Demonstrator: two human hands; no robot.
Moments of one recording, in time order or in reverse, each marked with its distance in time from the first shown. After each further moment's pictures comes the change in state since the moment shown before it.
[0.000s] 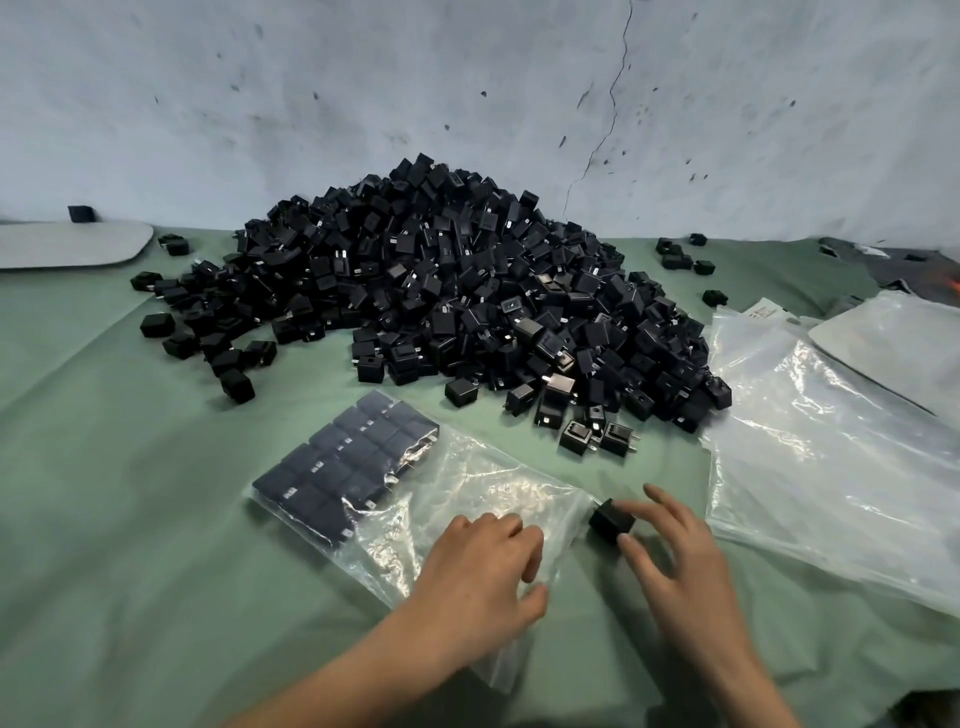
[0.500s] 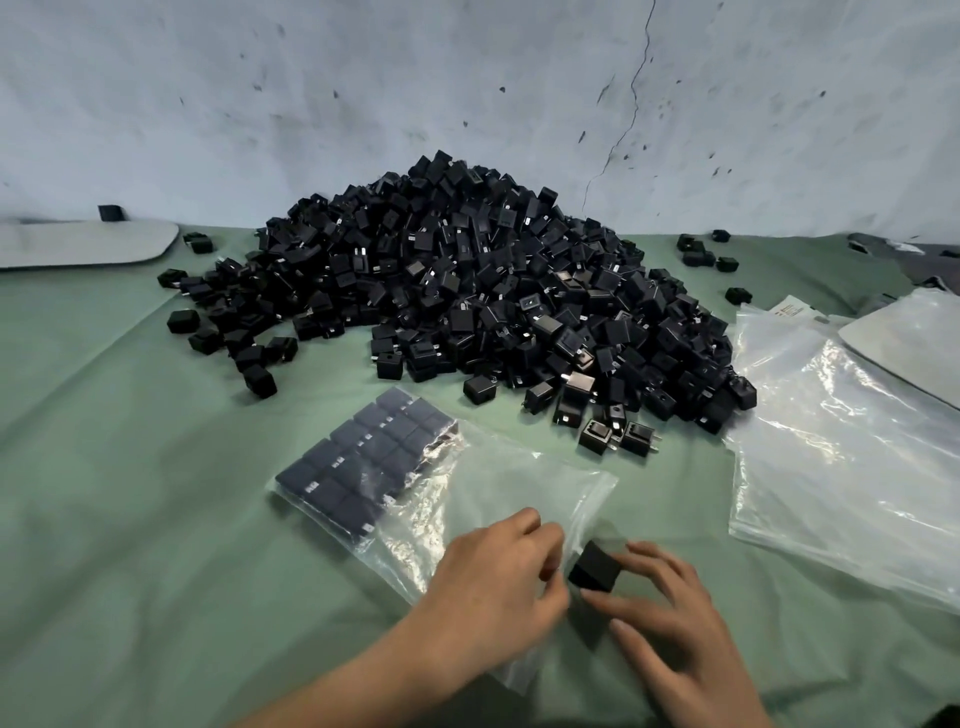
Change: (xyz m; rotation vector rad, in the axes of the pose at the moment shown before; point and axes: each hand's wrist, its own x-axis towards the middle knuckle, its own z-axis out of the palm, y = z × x) left_hand -0.010 0.005 -0.013 -0.101 0.081 0.000; right_hand -0.038 -0.013 0.004 0.049 -0.088 -0.362
